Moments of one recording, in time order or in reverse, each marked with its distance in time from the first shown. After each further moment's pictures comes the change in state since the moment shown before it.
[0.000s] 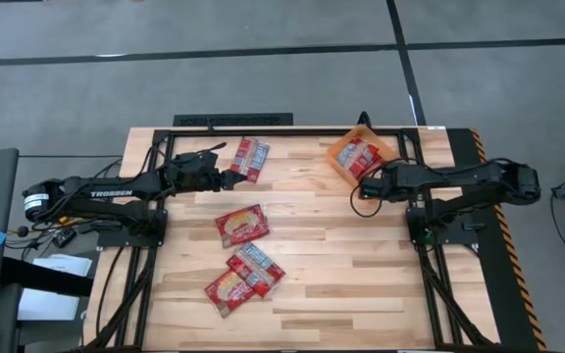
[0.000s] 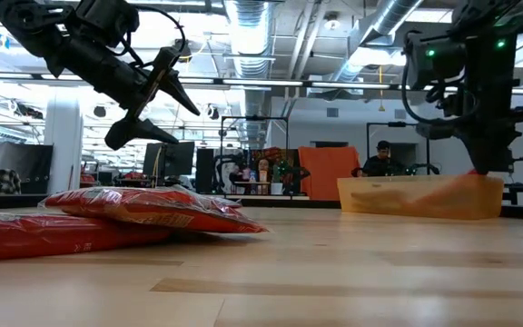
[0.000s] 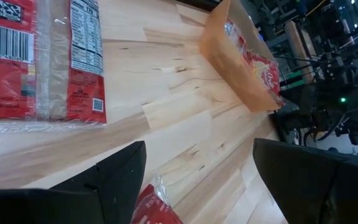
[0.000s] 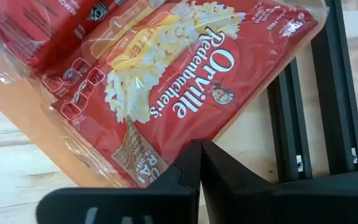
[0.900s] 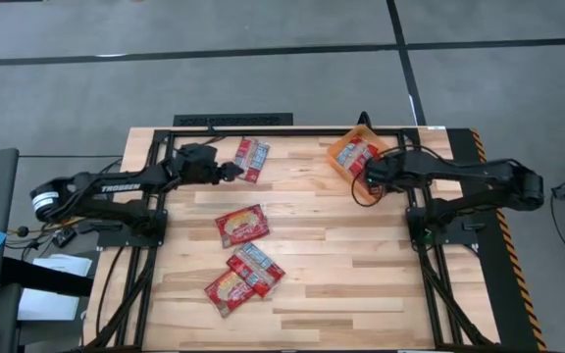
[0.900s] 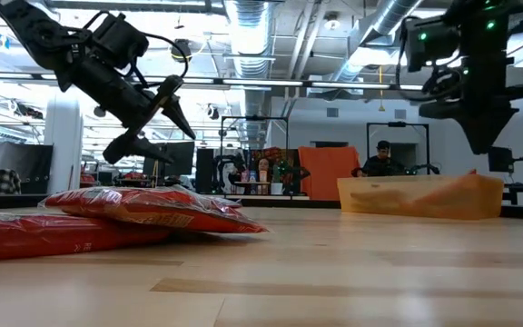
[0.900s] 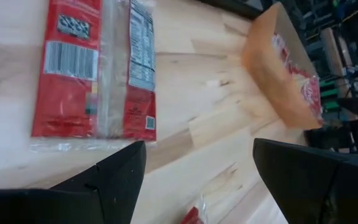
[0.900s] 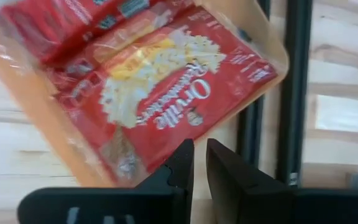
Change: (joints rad) left arm 0.160 0.107 0.000 0.007 0.082 0.035; right arm -0.132 -0.044 0.122 -0.145 -0.016 -0.336
